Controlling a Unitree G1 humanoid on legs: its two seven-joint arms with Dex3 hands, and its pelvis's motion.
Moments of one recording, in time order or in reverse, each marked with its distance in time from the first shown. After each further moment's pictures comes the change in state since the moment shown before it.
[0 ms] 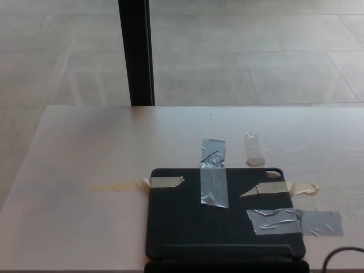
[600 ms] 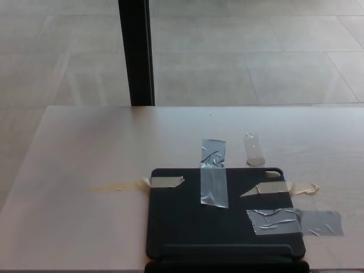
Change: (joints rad) left_arm -0.003 0.017 -0.019 0.007 -0.031 0.012 -0.002; right_arm 0.057 0.108 -0.345 -0.032 0.083 0.008 -0.010
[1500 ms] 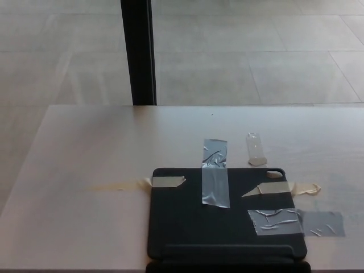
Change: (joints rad) left_arm 0.025 -0.001 0.000 0.000 0.000 0.000 0.001; right_arm -0.230 -0.010 -0.786 0.363 0.312 -0.077 -0.074
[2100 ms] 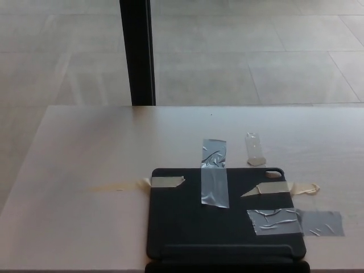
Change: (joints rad) left_arm 0.026 -0.001 0.000 0.000 0.000 0.000 0.000; right_arm 0.028 0.024 -0.376 0.457 0.135 -0.139 -0.202
